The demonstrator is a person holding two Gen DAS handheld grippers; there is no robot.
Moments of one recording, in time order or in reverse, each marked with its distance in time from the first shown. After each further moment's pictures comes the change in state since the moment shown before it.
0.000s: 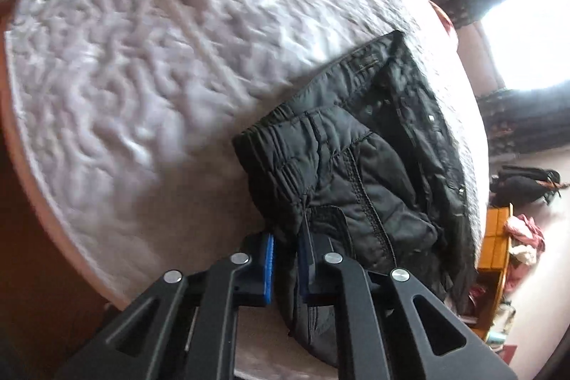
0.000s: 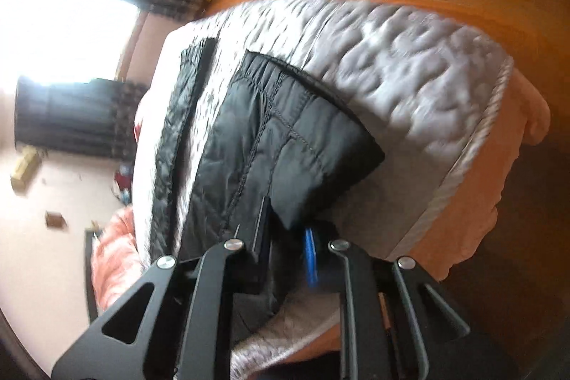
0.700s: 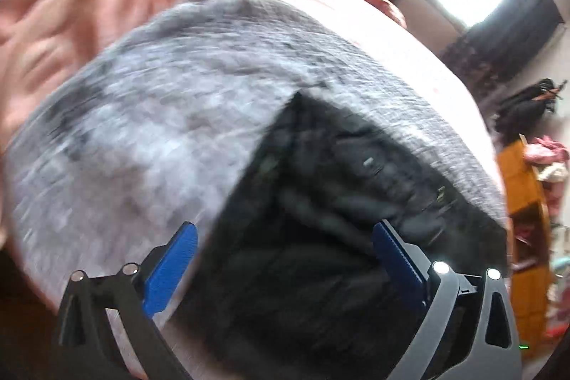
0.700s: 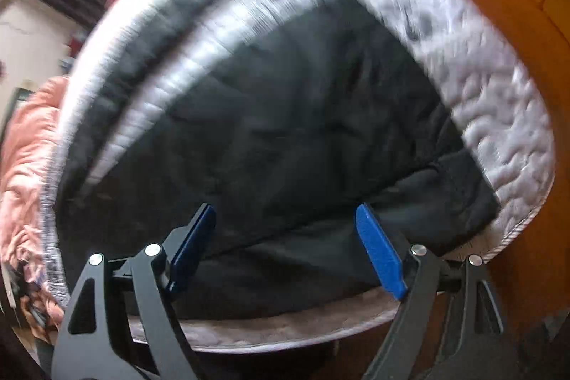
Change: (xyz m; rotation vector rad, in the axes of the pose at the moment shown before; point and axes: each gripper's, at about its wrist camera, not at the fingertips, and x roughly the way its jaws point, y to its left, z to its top) left arm -0.032 -0.122 0.105 0.443 -0.110 0.008; right arm 0.100 0.080 0.001 -0.458 0.223 -0.364
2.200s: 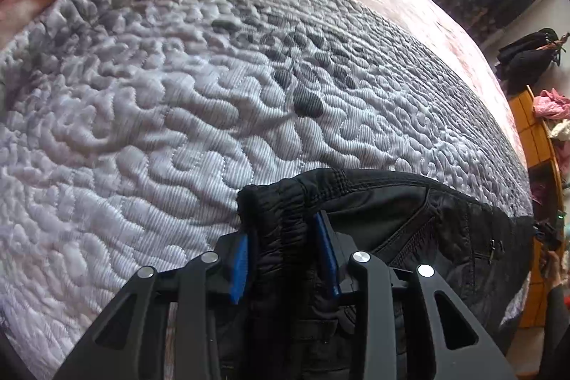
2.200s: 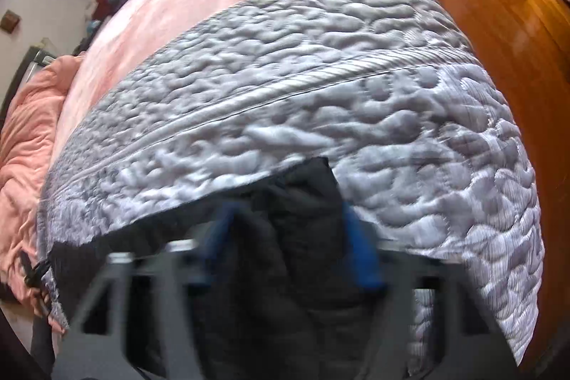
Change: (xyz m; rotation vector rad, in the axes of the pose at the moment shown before) left arm 0.181 -0.034 0.105 0.153 0.155 0.038; right arm 0.117 0.155 0.404 -0.316 0.033 0.129
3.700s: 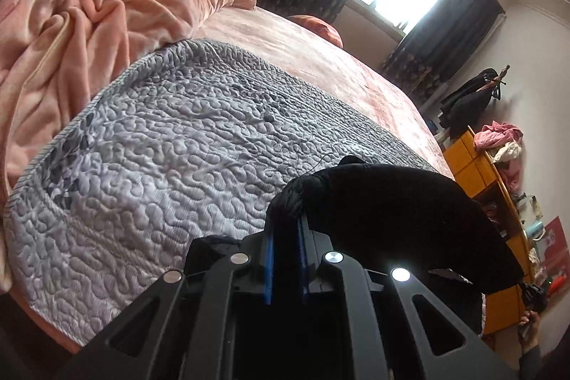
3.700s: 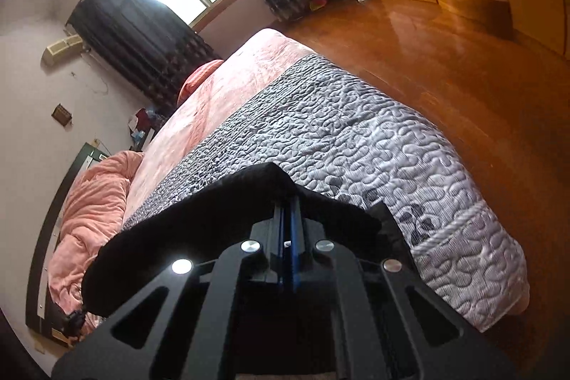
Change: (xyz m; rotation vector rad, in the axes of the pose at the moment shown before) left arm -0.225 0.038 -0.188 0.000 -0.333 -0.189; right arm -0.294 -0.008 -0.367 0.239 -0.497 0.121
